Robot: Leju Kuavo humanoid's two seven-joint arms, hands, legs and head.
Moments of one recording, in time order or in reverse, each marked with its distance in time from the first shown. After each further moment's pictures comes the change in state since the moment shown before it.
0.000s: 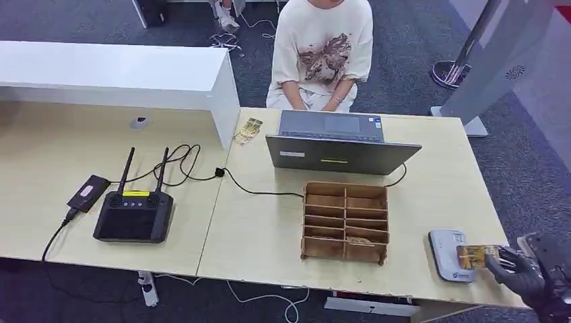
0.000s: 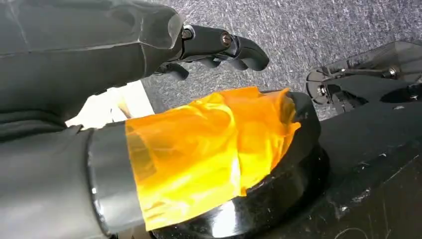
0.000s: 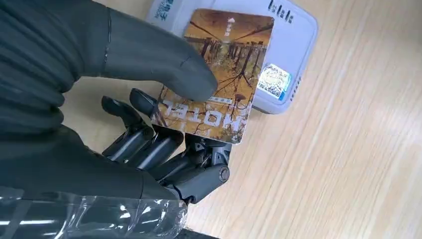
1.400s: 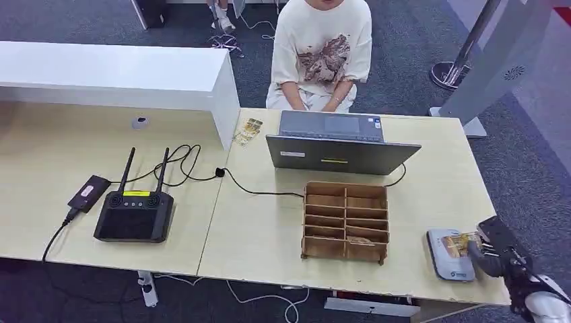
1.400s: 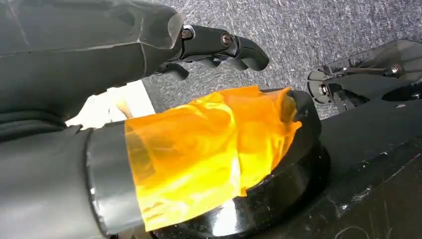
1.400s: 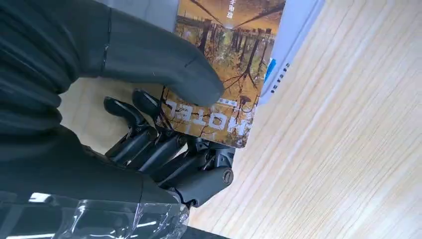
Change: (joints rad) left arm -0.001 -0.001 0.000 0.000 0.002 -0.003 0.010; right arm -0.132 0.111 0.008 0.054 0.388 -0.109 0.047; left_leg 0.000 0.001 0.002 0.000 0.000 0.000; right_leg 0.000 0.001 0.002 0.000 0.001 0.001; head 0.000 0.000
